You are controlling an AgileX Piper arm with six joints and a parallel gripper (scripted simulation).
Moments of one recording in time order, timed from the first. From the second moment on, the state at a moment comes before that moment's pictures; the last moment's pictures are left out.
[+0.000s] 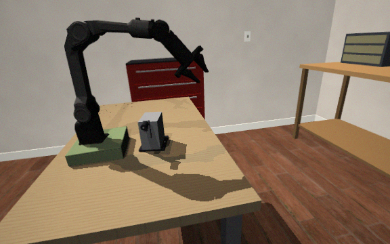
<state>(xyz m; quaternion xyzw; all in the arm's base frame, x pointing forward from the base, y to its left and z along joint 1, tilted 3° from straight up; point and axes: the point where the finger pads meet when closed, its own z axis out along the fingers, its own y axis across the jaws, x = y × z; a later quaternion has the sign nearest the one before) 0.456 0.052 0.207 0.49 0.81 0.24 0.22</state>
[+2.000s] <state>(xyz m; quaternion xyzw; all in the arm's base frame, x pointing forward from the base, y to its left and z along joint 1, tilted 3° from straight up) 0.238 -0.088 0.160 0.71 0.69 0.10 0.12</state>
